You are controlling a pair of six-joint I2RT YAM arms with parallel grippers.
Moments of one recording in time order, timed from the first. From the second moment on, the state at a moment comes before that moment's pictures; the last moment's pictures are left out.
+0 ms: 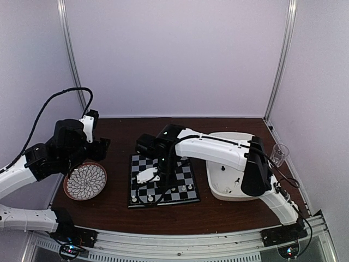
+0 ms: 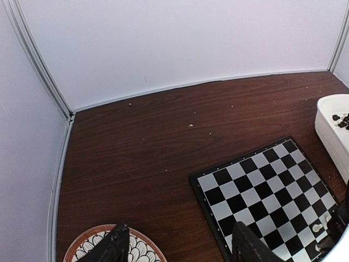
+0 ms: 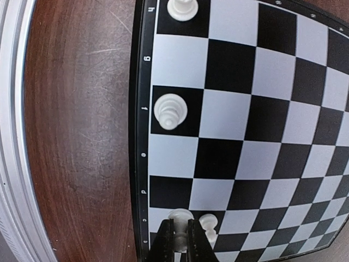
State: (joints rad) left arm -0.78 0.86 0.83 -0.46 -0.54 -0.21; right arm 1.11 2.42 2.36 -1.37 -0.06 -0.65
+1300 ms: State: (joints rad) left arm -0.78 0.86 0.79 -0.47 -0.51 -0.23; right arm 1.10 2.52 2.38 -1.34 0.05 -0.63
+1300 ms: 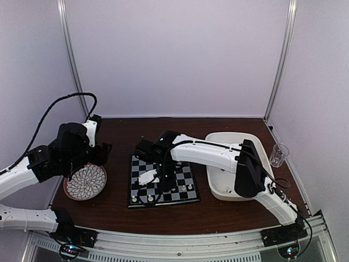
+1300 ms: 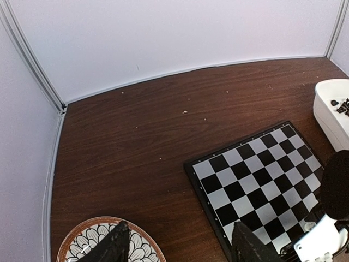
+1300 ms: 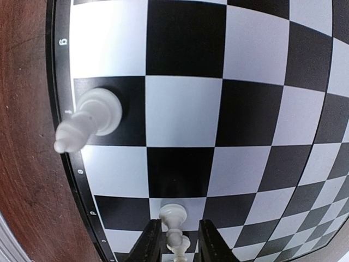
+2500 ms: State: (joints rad) left arm -0.78 1.30 1.05 -0.33 -0.08 -0.20; right arm 0.34 1.66 1.22 -1.12 -0.11 -0.62
